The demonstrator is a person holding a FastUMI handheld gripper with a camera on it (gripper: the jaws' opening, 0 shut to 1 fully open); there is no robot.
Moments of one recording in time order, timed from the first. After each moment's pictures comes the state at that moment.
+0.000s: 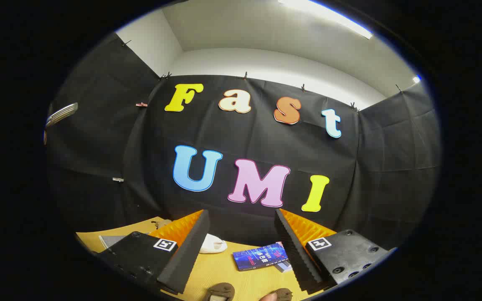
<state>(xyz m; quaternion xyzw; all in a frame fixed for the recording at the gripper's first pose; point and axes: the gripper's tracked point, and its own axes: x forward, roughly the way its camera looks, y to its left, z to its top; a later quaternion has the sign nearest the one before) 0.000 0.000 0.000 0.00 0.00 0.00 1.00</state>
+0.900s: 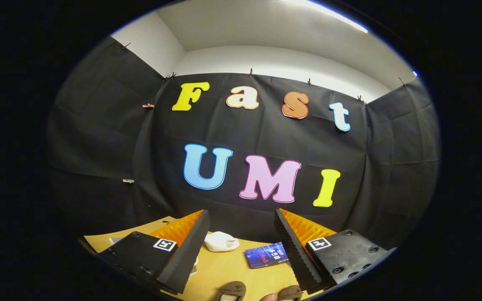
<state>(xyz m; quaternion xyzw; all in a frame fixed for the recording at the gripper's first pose) 0.002 0.032 -0.014 0.03 0.02 0.04 1.00</state>
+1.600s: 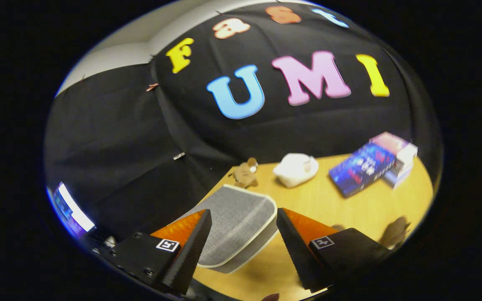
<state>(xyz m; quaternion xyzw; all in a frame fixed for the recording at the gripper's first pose) -0.004 0.169 -0.218 0.31 0.29 0.20 0.88</state>
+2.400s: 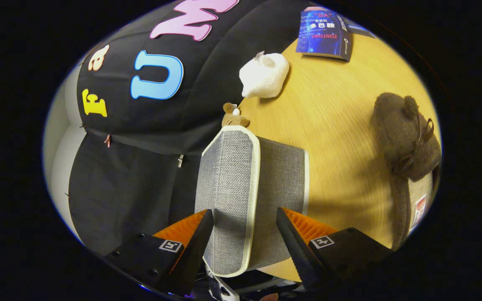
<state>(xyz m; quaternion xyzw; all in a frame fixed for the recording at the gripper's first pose) -0.001 0.250 -0.318 0.59 0.45 0.17 0.64</state>
